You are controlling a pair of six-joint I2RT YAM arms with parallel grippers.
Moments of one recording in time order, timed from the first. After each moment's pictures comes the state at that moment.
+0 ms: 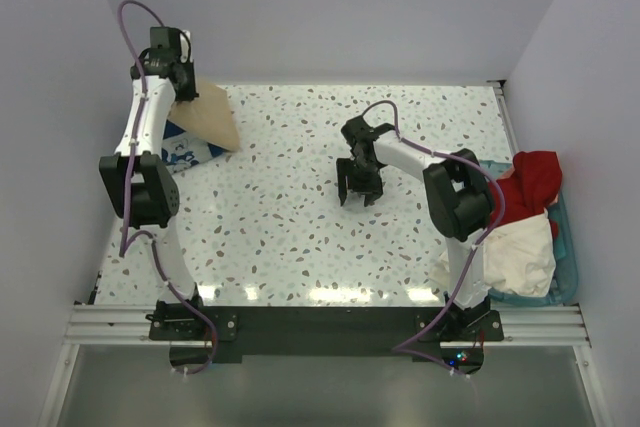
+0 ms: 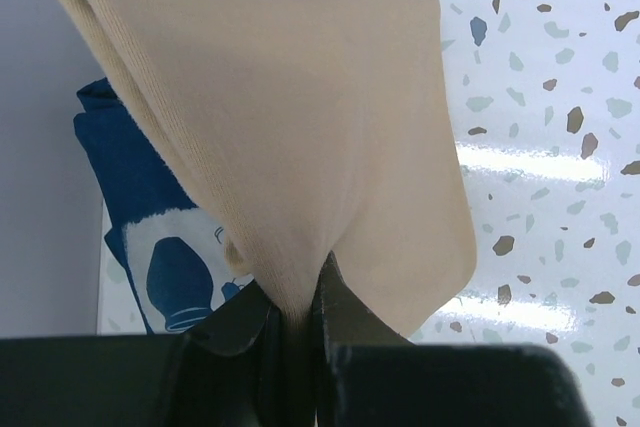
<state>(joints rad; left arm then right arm) 0.06 2.06 2.07 -0.82 -0.12 0.01 0.52 2.07 1.53 -0.86 -0.10 0.49</state>
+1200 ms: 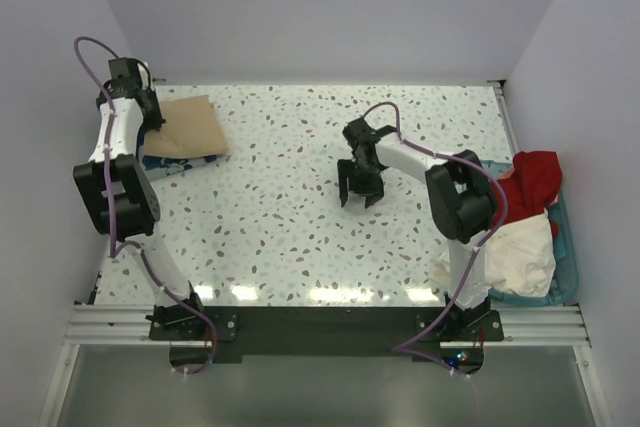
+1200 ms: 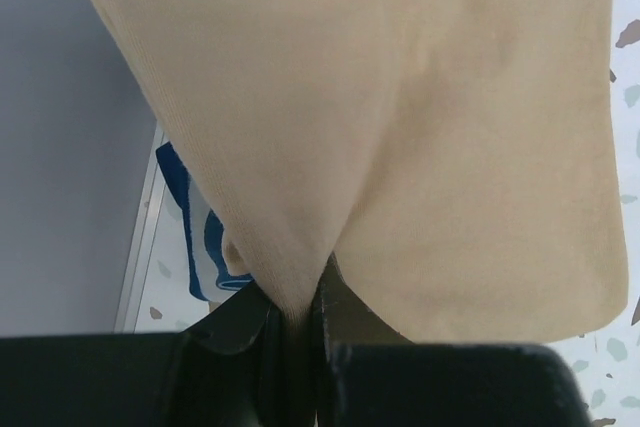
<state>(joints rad) 0.28 1.97 1.76 -0.68 -0.06 0.01 0.52 2.05 1.50 -0.84 -0.10 0.50</state>
